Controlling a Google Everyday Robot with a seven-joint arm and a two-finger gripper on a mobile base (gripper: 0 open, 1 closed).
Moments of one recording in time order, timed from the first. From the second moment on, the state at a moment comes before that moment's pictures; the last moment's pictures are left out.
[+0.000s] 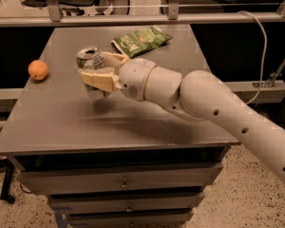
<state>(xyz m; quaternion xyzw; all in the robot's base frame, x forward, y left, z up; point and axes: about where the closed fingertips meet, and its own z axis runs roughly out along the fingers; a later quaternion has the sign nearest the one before) 0.555 0.106 0.941 -0.37 0.59 0.38 0.62</state>
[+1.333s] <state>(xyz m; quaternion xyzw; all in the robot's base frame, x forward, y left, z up) 0.533 0.119 0.906 -0.39 0.57 0.42 0.60</state>
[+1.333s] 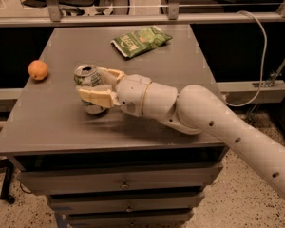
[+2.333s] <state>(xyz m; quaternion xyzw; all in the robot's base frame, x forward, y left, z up) 0.517 0.081 0.900 -0.41 0.59 0.38 0.59</state>
